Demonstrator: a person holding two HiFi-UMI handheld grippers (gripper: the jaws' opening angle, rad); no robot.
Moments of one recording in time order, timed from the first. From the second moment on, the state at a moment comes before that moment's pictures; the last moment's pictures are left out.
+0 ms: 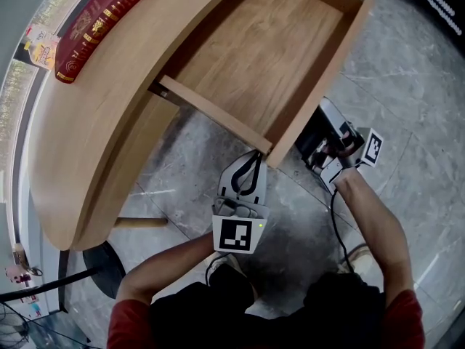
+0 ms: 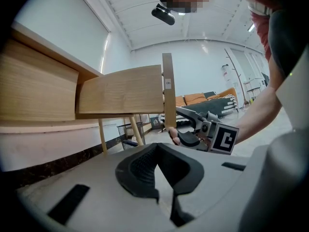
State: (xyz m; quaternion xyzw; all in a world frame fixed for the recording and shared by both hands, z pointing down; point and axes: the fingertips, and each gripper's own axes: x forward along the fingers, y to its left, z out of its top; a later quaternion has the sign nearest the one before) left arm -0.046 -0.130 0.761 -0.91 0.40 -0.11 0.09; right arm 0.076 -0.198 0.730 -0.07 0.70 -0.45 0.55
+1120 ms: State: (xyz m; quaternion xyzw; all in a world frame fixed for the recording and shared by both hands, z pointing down) left arm 0.009 -0.125 0.779 -0.92 0.37 -0.10 0.04; right arm 0.127 -0.174 0.832 -0.41 0.74 -0.42 0.32
